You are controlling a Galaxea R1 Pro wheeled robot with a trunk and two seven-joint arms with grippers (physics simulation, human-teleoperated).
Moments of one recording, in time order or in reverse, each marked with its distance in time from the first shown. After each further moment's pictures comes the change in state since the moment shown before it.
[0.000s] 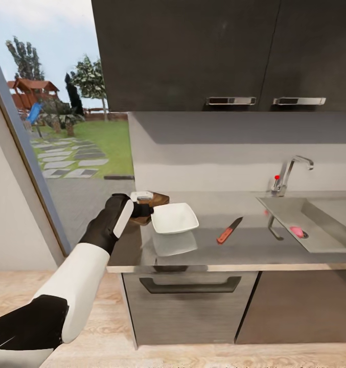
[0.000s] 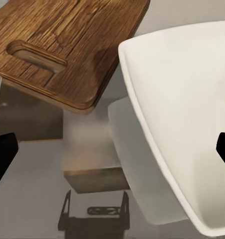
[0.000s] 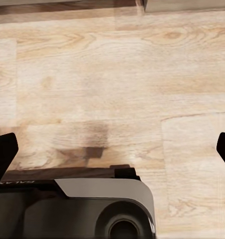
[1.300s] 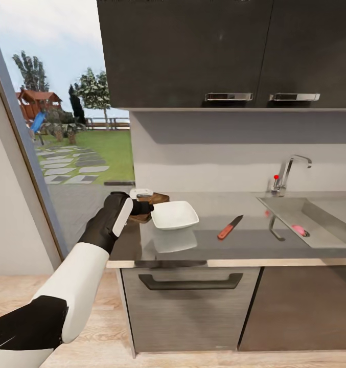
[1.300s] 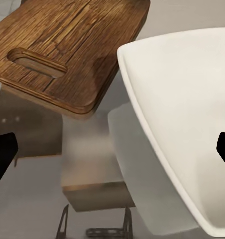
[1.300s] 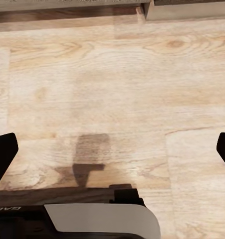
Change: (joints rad) left arm 0.000 0.000 0.001 -0.033 0.002 0.001 0.001; right arm 0.000 -0.001 -0.001 -0.002 0.000 0.000 -0.004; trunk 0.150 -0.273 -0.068
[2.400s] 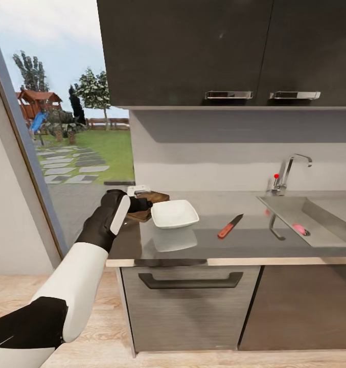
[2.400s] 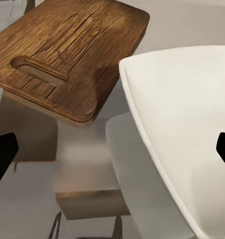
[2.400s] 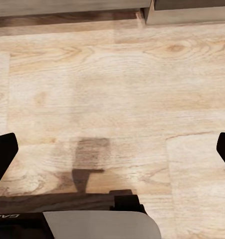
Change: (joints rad) left arm 0.000 -0.005 0.043 -0.033 0.000 -0.005 -0.003; right arm 0.000 0.001 0.001 -0.017 0.000 0.002 -0.002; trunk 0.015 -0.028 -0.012
